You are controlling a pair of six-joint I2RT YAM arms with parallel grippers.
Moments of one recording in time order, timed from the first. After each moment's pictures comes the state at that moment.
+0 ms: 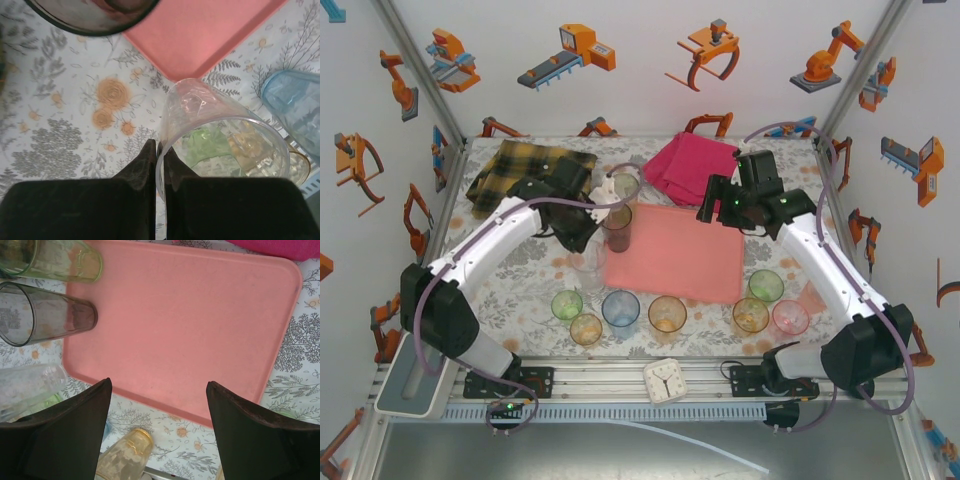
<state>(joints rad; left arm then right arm) -0.58 1.55 1.41 -1.01 0.15 0.41 0.36 1.34 1.26 -0.74 -0.09 0.43</state>
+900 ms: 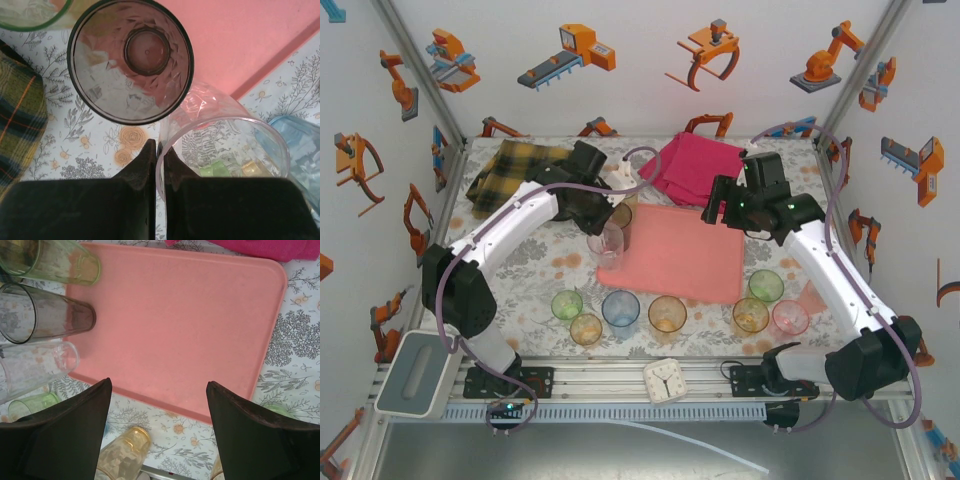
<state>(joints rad) -0.61 1.70 1.55 -0.95 0.15 0.40 0.35 1.28 1.26 -0.77 -0.06 0.43</state>
